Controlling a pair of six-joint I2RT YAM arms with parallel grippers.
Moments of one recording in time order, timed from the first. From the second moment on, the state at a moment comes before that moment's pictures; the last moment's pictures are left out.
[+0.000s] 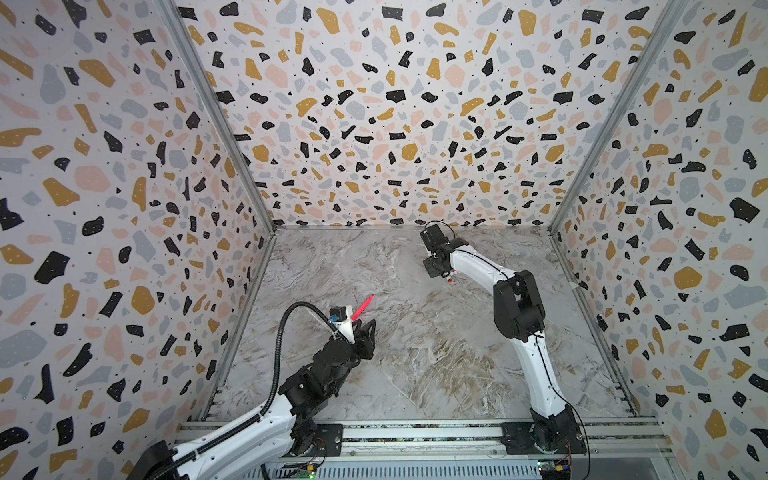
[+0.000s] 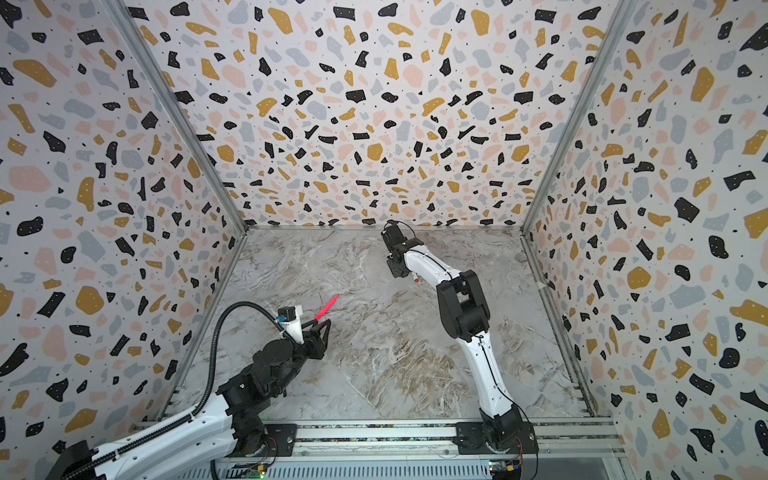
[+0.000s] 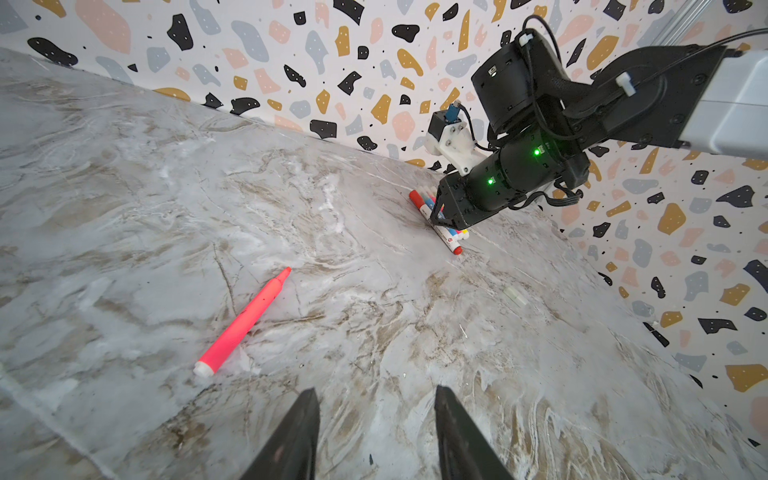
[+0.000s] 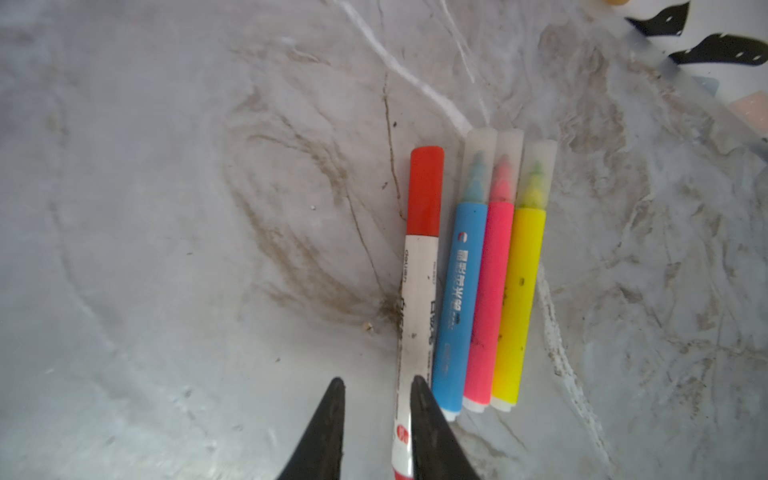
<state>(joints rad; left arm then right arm) -0.80 0.69 0.23 0.18 -0.40 -0.53 0.55 2.33 2.00 -0.74 0.30 0.00</state>
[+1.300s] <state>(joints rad) -0.41 1.55 0.65 0.04 -0.18 -0.37 0.48 1.43 0.98 -0.33 -0.05 0.10</state>
